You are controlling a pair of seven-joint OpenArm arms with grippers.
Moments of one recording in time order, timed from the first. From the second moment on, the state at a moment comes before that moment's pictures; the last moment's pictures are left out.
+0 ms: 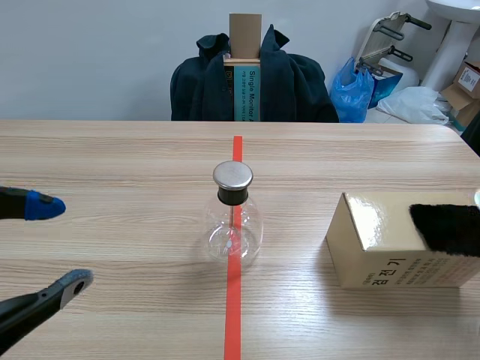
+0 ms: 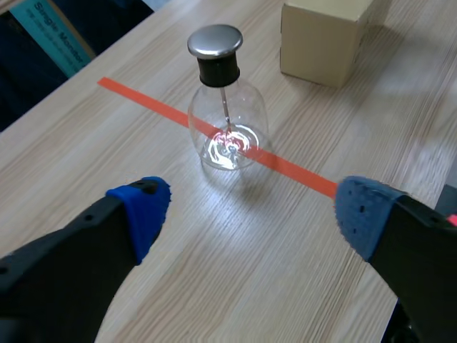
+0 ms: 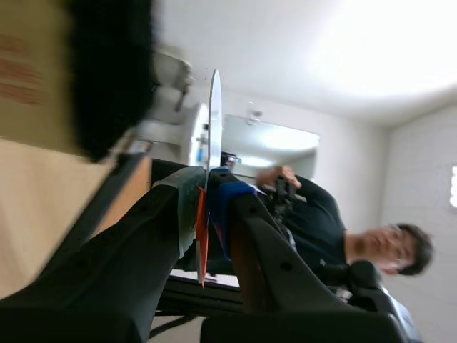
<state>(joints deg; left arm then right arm) 49.6 -45.7 -12.3 116.1 -12.8 -34.1 -14.4 -33.7 18.4 24.5 78.6 -69.7 -38.5 29.2</state>
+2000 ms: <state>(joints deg) -0.6 -23.5 23.7 58.2 -0.3 -31.3 -31.7 -13.5 14.7 -10.9 89.9 -74.8 -17.0 23.8</state>
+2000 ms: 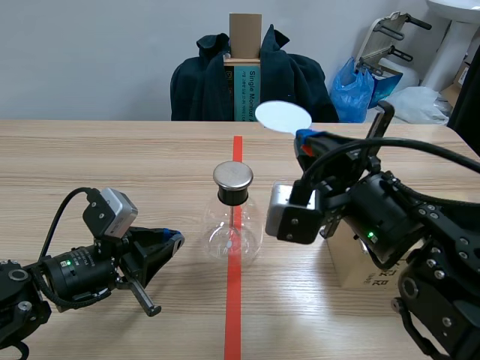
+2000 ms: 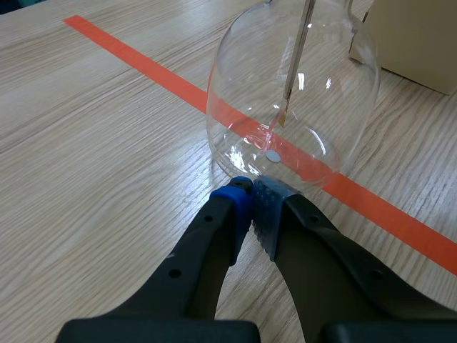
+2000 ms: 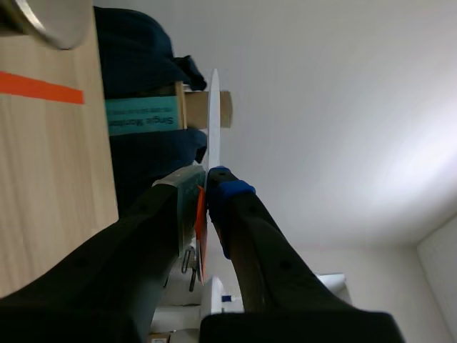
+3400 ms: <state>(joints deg) -0.6 -23.5 23.7 58.2 -0.3 -31.5 -31.8 -15.5 14.8 -10.9 89.9 -78.1 -14.5 20.9</state>
